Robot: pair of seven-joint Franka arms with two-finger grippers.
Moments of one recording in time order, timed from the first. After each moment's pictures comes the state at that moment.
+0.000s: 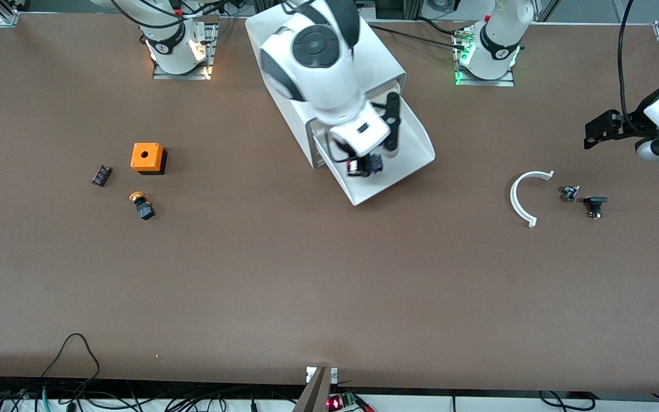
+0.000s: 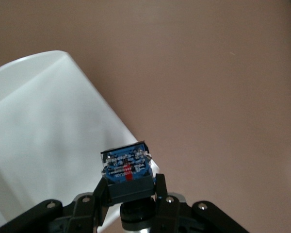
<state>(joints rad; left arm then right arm) 0.16 0.00 -0.15 -1.68 0.03 1.63 0.10 0.72 0.65 0.06 -1.08 0.09 1.99 -0.61</state>
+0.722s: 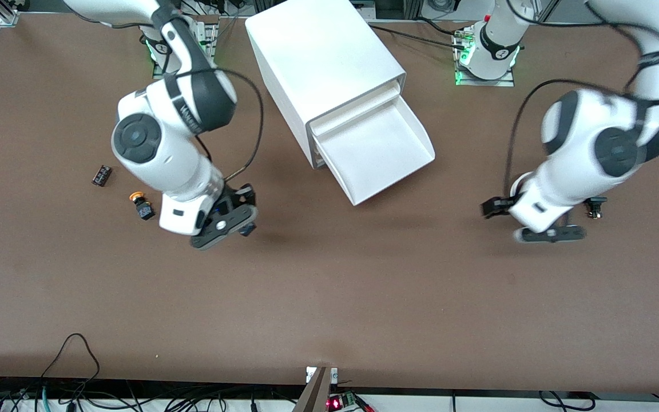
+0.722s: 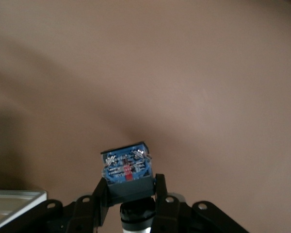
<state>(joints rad) -0.08 0.35 -0.16 -1.78 0.02 2.09 -0.36 0.37 0.48 0.04 -1.49 0.08 2.01 -0.06</state>
